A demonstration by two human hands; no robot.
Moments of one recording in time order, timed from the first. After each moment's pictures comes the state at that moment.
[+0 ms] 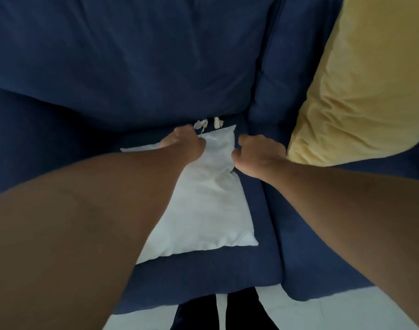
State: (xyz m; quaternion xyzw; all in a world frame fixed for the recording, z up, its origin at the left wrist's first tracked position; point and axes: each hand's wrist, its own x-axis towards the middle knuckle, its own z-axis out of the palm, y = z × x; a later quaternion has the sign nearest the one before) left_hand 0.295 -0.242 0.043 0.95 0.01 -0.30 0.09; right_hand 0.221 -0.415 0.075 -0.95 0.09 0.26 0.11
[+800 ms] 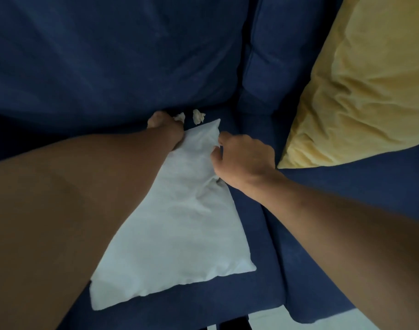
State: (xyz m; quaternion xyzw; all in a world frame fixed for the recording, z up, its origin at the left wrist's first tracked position) left_hand 0.363 -0.283 -0.074 0.91 0.19 -0.28 0.22; right_hand 0.234 -0.421 0.006 -0.96 0.11 0.18 0.15
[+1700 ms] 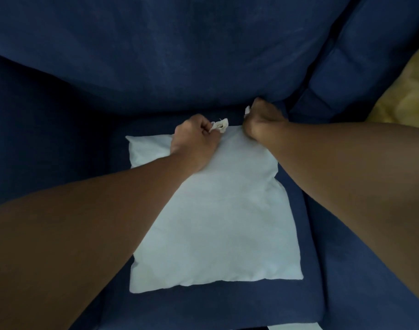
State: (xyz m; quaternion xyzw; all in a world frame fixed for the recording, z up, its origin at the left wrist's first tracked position) left_hand 0.307 -0.186 -0.056 0.91 0.09 -0.19 0.36; right_hand 0.349 -0.363 -0.086 -0.93 0.23 0.24 0.16
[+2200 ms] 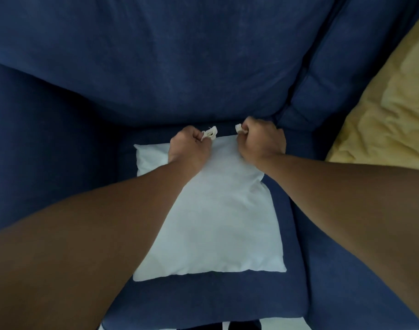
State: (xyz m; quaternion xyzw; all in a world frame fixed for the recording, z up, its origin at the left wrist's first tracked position) left_hand 0.292 -0.190 -0.010 0.89 0.16 -0.18 0.38; right_hand 0.288 -0.371 -0.039 -0.98 0.09 0.06 0.18
